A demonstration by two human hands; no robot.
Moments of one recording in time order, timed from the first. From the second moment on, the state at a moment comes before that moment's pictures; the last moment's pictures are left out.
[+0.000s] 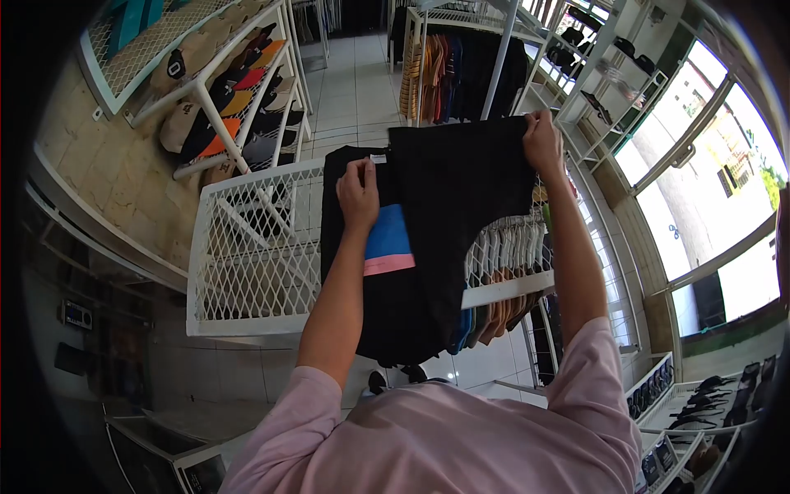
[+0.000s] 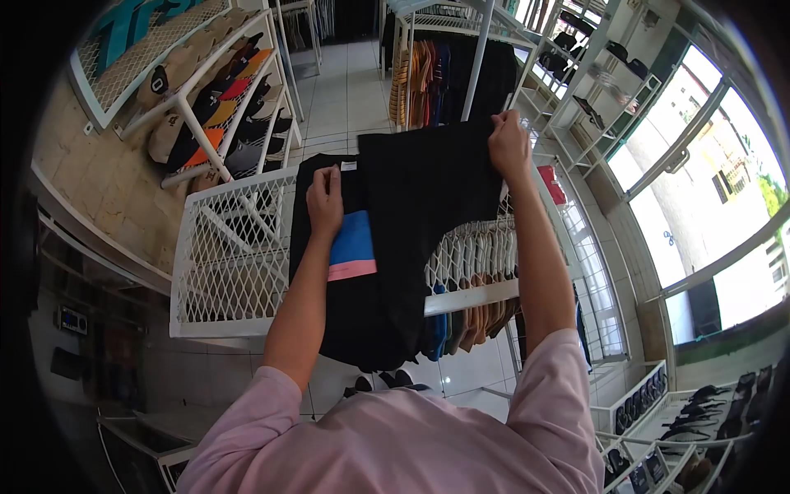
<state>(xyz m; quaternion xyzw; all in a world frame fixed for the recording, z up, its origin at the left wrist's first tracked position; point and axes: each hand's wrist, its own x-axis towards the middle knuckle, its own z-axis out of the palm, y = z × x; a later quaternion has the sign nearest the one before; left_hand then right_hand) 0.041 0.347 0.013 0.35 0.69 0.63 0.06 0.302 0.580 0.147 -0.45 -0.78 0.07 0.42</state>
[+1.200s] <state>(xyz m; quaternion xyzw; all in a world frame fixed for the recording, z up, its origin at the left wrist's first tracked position) 0.043 0.213 0.017 0.33 0.89 0.31 -0.06 0.271 0.514 0.050 -0.36 -0.91 0.01 0.22</state>
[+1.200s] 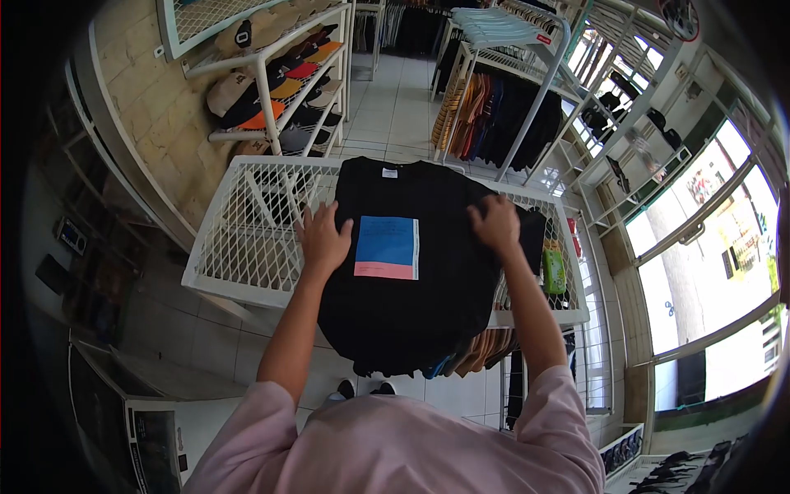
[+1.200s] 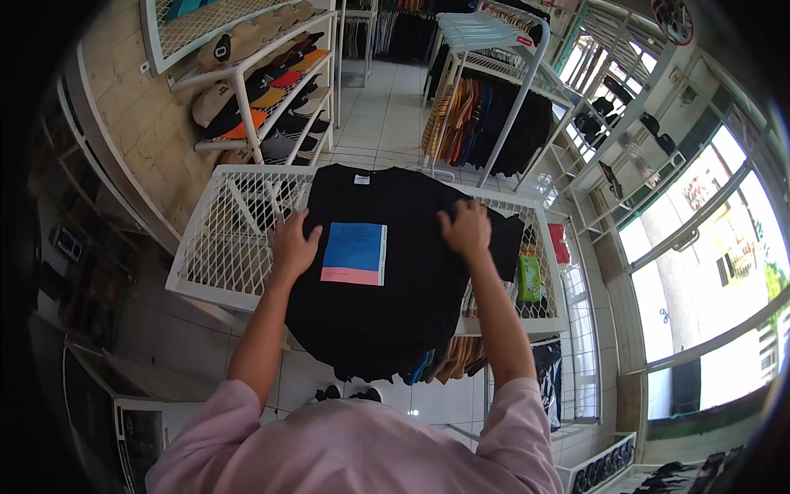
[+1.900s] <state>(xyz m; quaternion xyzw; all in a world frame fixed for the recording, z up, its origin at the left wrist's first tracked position) 0.189 0.055 -0.046 0.21 0.75 0.62 0.08 -0.002 0.360 0.031 -0.30 -0.93 0.04 0.22</state>
